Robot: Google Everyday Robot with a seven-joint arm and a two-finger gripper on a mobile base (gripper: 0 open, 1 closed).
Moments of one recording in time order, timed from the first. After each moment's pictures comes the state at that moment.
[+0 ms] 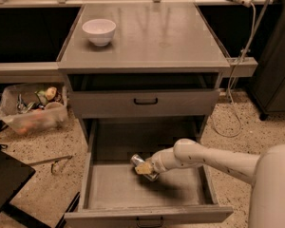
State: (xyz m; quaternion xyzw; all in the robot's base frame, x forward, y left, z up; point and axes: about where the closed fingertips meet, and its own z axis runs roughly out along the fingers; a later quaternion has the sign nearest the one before) arm 0.589 -0.016 0.392 -0.33 0.86 0.30 0.24
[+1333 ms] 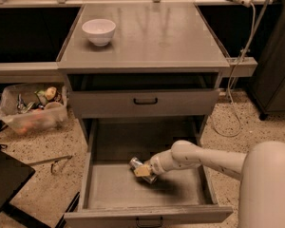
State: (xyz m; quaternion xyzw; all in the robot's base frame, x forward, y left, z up) arm 0.588 -0.012 0.362 -0.32 0.87 0.31 0.21
